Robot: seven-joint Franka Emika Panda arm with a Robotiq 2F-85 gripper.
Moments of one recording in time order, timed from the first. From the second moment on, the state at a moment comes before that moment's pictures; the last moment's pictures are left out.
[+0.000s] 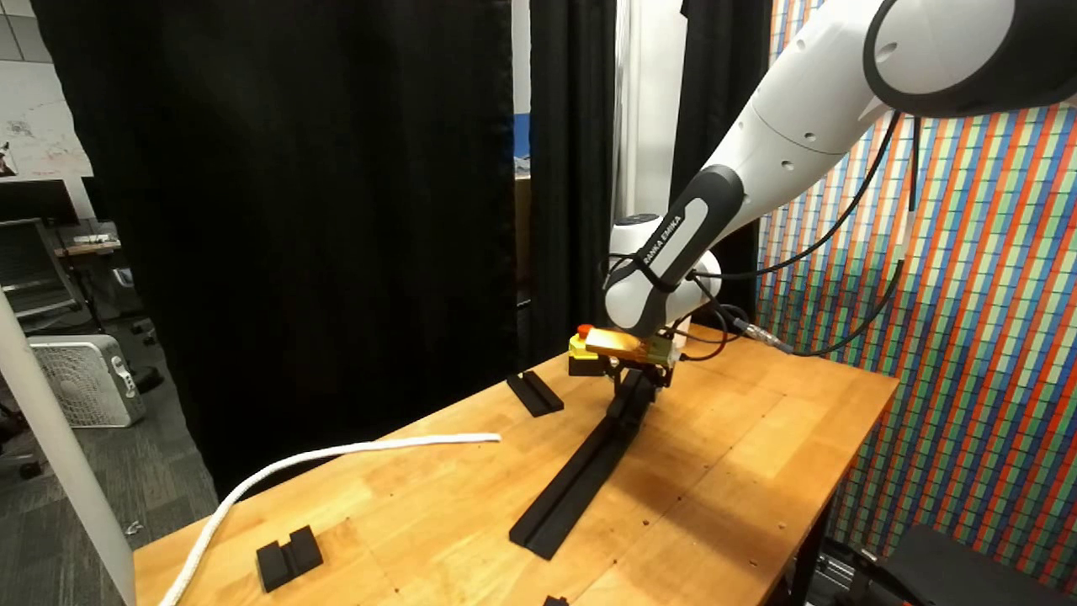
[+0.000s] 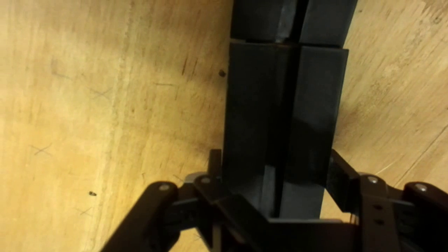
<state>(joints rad) 0.12 0.42 -0.20 -2.08 -0.12 2.60 1.08</state>
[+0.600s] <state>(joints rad) 0.12 0.42 -0.19 -2.09 -0.11 2.60 1.08</state>
